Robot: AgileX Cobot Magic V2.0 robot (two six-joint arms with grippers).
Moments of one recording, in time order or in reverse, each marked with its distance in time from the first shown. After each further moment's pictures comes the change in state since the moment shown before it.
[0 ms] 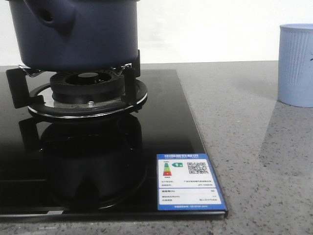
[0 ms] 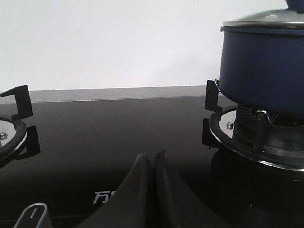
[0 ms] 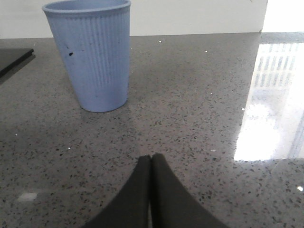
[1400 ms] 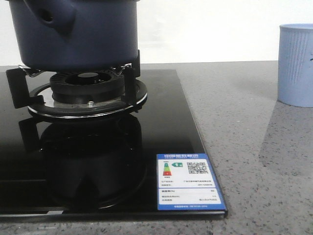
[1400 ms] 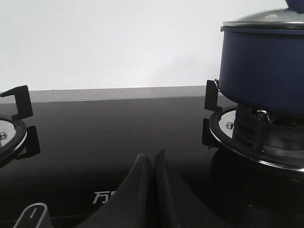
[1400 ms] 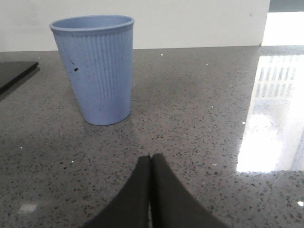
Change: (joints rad) left arm 0.000 0.000 0.000 0.000 0.000 0.000; right arm 0.000 0.000 0.000 0.000 -0.045 0.000
